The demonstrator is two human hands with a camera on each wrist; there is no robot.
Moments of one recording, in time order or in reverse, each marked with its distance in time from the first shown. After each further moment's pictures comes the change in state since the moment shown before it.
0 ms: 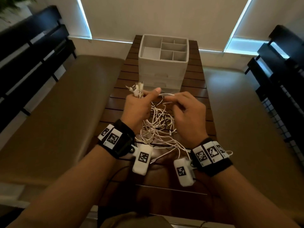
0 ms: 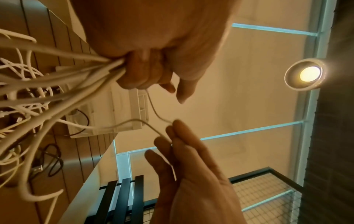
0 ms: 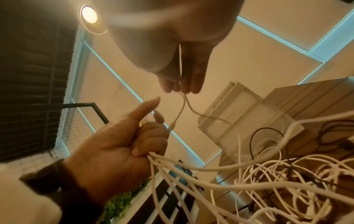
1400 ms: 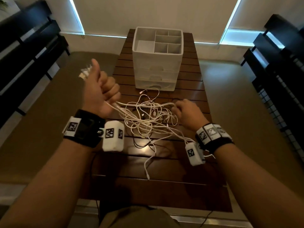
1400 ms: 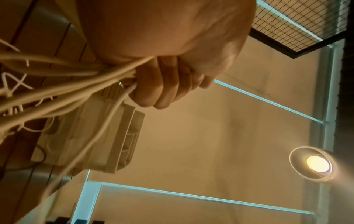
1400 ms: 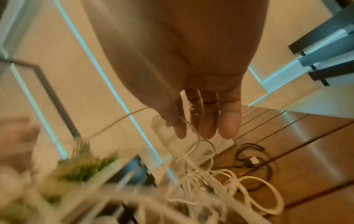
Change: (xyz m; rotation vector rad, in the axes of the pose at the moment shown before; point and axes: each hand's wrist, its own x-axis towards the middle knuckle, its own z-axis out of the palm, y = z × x) left_hand 0.011 0.042 -0.069 -0.395 -0.127 0.026; right_hand 0.000 0.075 -0.008 -0.517 -0.595 0.331
